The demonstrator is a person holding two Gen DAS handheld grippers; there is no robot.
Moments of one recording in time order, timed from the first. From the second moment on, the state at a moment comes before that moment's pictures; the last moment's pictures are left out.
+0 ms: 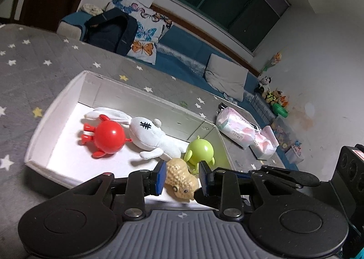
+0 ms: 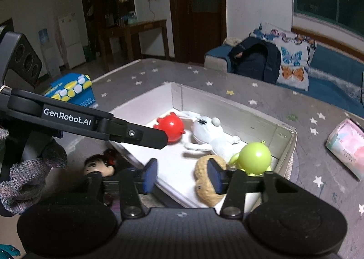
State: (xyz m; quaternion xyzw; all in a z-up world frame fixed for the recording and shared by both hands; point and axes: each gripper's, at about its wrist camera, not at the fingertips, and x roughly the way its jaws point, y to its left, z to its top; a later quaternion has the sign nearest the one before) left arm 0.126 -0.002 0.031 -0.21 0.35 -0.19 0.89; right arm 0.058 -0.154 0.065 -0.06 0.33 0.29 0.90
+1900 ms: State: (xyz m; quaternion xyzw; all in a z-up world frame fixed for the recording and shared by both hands) left arm 0.046 0.114 -0.038 -0.37 0.37 -0.13 0.84; right arm 0.032 -0.047 0.005 -0.08 0.38 0.37 0.84
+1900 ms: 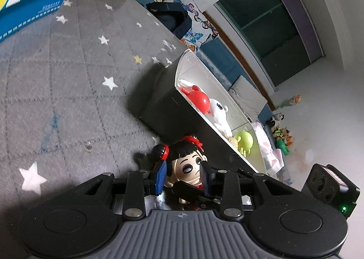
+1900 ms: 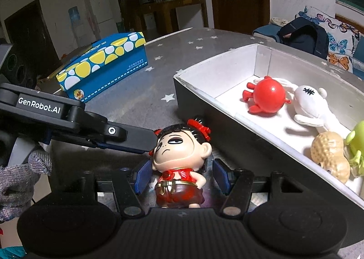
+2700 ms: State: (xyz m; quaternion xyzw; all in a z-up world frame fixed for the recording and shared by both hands) left arm 0.048 0.119 -0.050 -0.40 0.37 -0.13 0.83; right arm 0.038 -0.038 0.002 -0.07 0.39 0.37 0.84
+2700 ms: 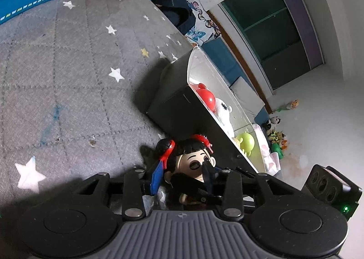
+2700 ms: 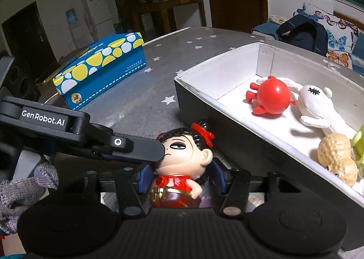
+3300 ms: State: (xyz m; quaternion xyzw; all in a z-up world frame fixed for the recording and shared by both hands) left arm 0.040 0.102 -0.033 -0.38 0.35 -0.15 0.84; right arm 0.014 -0.057 0.013 -0.05 0.36 0.35 0.86
